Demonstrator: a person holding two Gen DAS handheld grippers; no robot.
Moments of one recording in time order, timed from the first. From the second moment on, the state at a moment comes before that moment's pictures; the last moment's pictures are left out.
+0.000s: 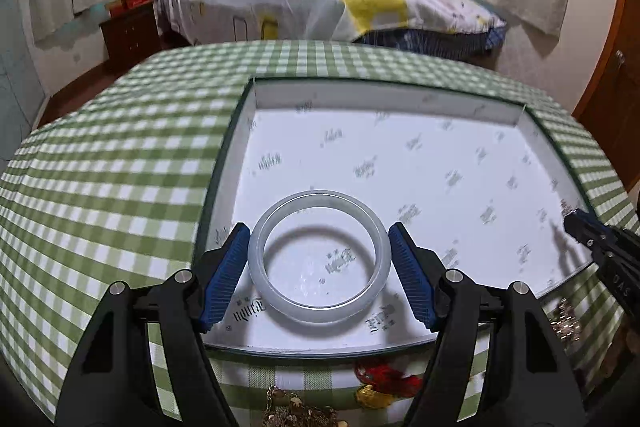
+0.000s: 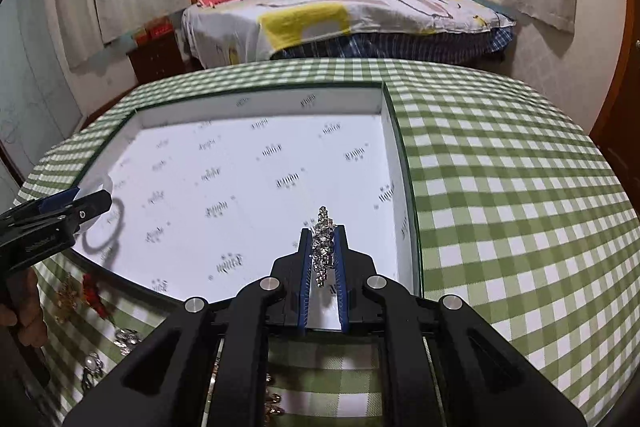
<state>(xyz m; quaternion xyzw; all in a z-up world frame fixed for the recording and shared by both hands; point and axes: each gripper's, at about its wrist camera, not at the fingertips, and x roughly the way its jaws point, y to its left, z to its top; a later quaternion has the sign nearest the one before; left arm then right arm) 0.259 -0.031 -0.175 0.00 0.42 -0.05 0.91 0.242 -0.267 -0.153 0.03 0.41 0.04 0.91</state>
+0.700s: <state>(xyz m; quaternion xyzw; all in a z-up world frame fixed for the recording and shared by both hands) 0.251 -0.033 -0.178 0.01 0.41 -0.05 0.91 0.235 -0.264 -0.149 0.03 0.40 0.03 0.92</state>
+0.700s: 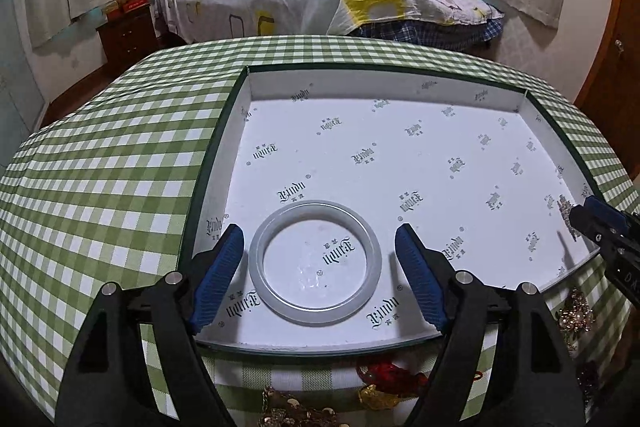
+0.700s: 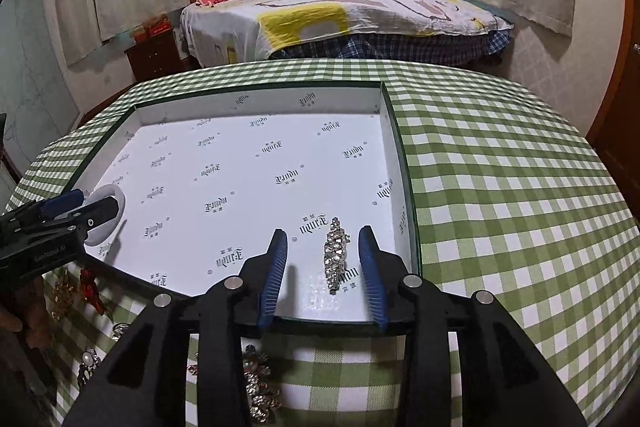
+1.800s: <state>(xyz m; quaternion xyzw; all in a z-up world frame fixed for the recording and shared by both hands) 0.111 0.017 -0.139 -0.01 0.38 0.00 0.93 0.118 -0.246 -0.136 0.03 0.40 0.04 0.92</state>
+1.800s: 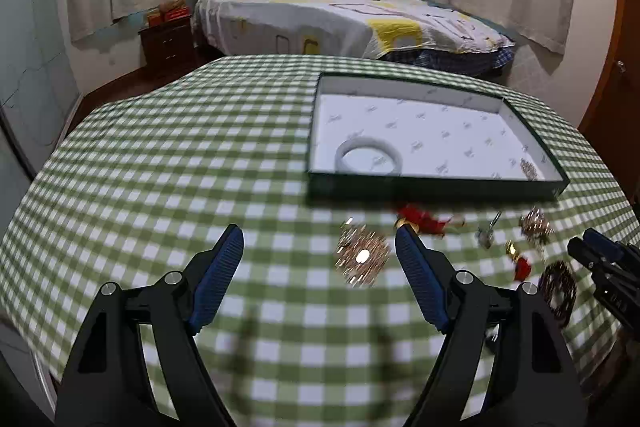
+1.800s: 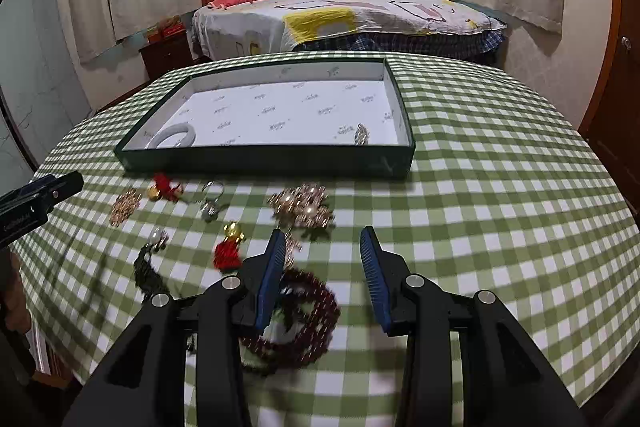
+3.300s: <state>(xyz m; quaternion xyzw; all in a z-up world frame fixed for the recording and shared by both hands) 0.081 0.027 -0.156 0.00 0.40 0.01 0.92 0.097 -0.235 -0.151 0.01 0.41 0.05 0.91</state>
